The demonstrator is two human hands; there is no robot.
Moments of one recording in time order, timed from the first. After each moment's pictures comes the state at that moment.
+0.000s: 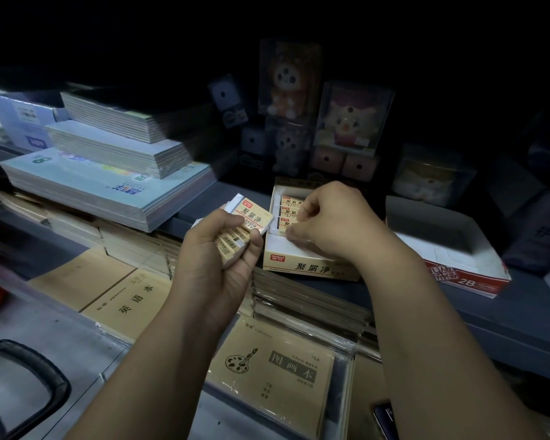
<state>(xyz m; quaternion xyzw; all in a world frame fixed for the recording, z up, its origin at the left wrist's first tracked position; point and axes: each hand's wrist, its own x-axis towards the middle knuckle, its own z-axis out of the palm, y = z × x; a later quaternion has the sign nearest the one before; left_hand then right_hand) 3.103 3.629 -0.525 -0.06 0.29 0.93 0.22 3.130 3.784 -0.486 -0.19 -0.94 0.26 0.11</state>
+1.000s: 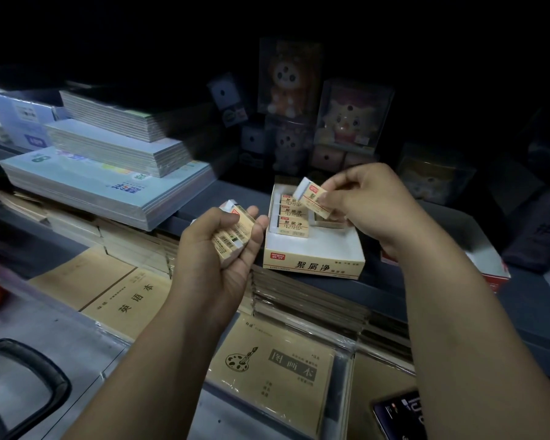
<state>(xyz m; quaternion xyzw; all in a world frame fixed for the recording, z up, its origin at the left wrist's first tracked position) 3.107 3.626 -0.524 -0.07 0.27 0.93 0.22 3.143 3.811 -0.473 -0.21 -0.85 0.45 0.18</state>
